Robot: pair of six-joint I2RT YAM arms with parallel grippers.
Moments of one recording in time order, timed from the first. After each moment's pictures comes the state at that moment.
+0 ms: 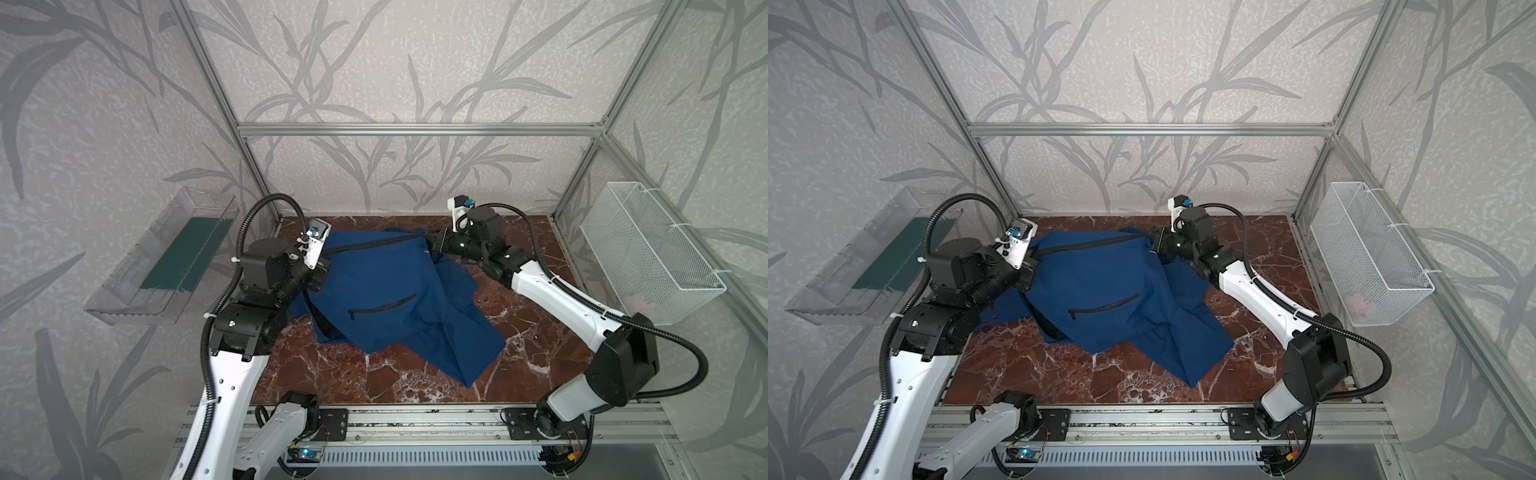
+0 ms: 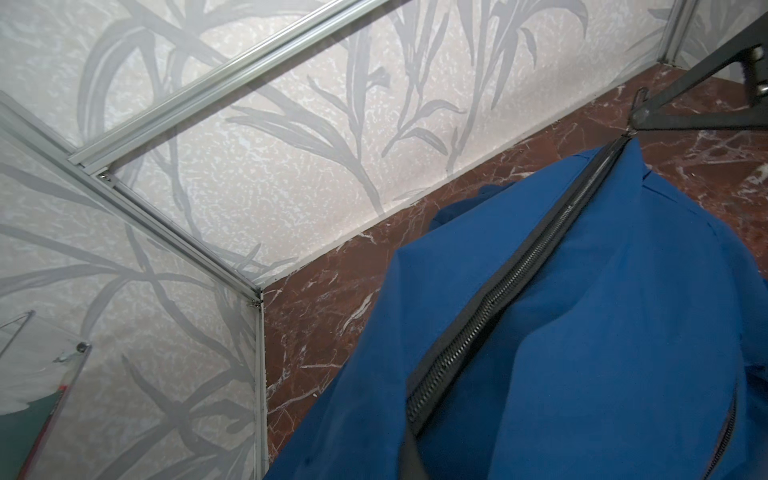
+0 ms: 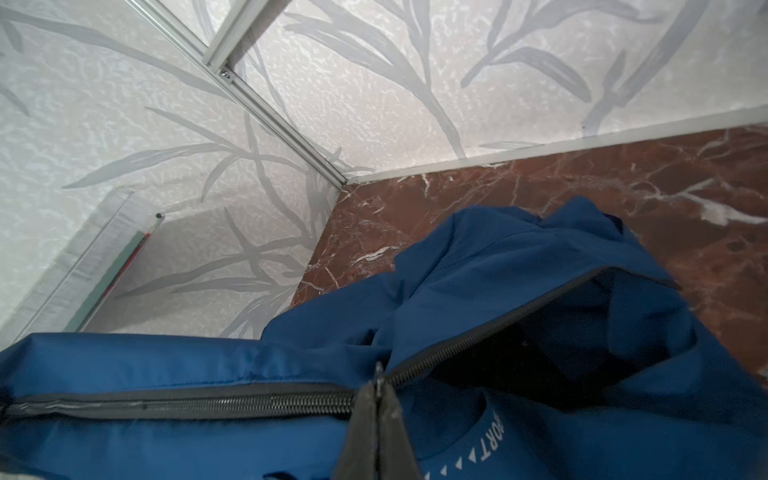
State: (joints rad) left arm -0.14 0.89 1.27 -0.73 0.02 0.37; right arm 0.52 1.58 1.39 -0.18 -0.27 0.60
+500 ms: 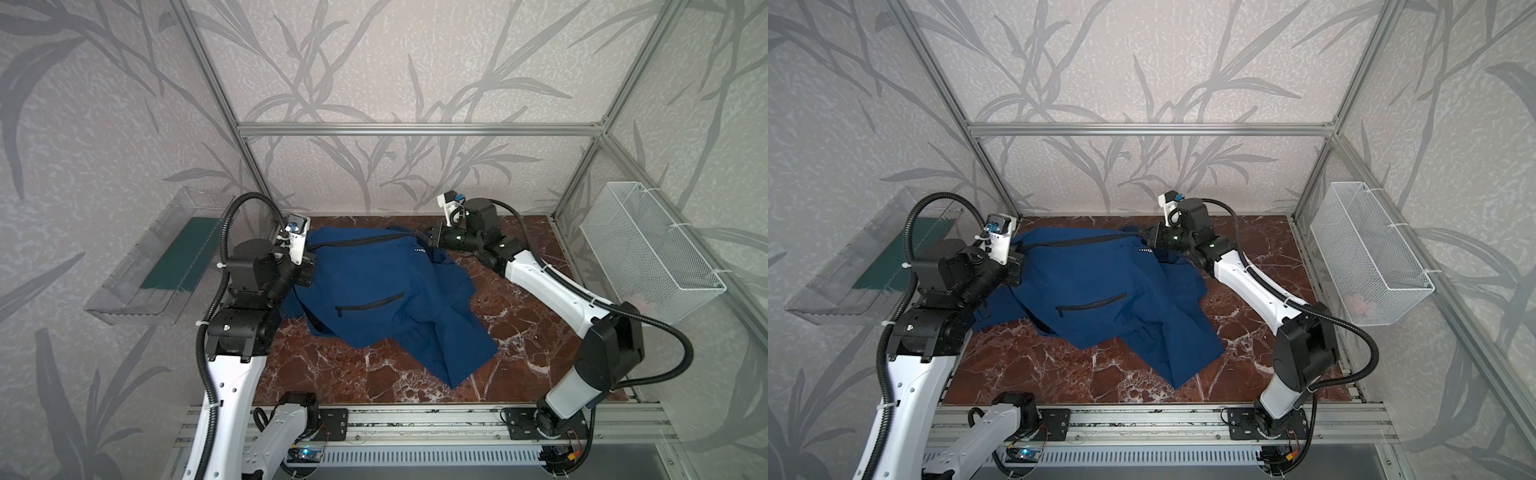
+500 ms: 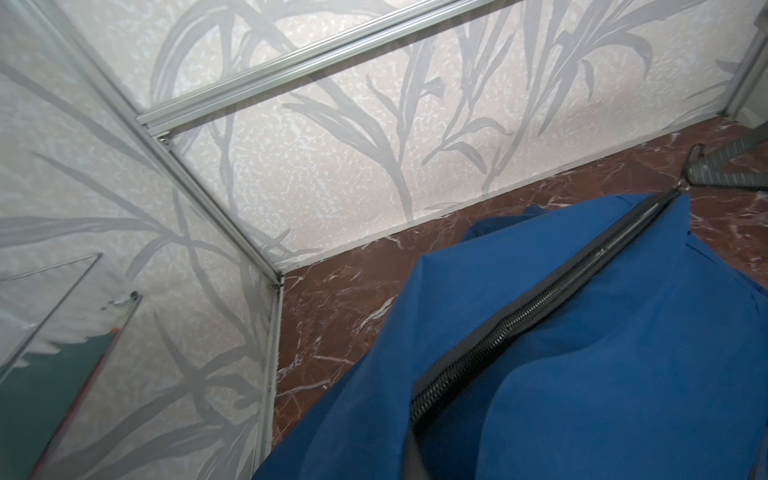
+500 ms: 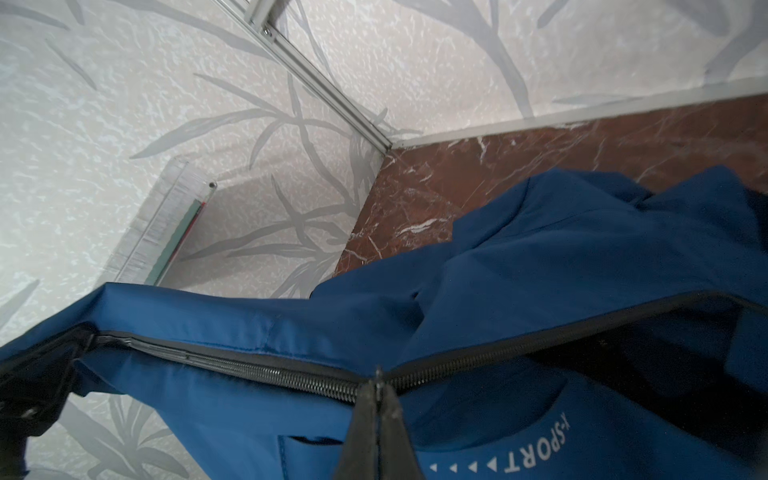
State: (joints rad) left arm -0.02 0.85 1.24 -0.69 0.01 0.28; right arm 0.59 1.71 1.49 -0.18 -0.40 0.66
